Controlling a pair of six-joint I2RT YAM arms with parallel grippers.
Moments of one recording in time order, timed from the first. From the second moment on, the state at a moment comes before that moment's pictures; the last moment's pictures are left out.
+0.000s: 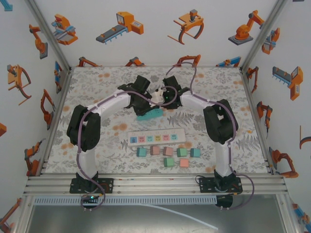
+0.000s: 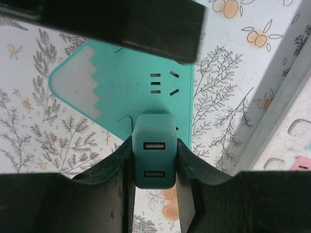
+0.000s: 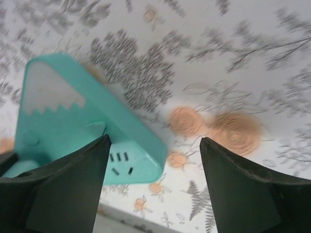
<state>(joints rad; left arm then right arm) -0.64 1.94 1.52 -0.71 0.12 0.71 0.54 2.06 1.48 -0.35 -0.16 0.45</state>
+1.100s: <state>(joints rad) -0.58 1.92 1.44 -0.63 0.26 0.72 0.61 2.10 1.53 -0.45 -0.12 0.45</state>
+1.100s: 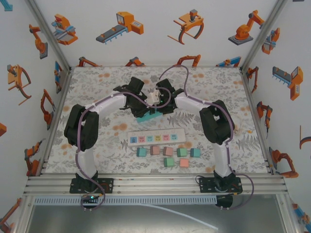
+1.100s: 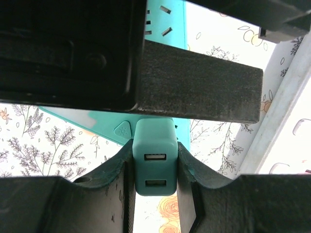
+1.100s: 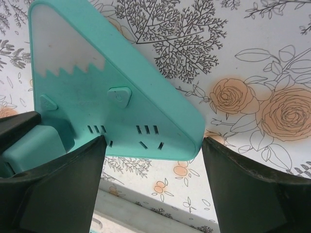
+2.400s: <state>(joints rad) -0.53 1.78 1.44 -0.74 0.31 0.48 0.68 2.03 1.53 -0.46 0.08 0.33</state>
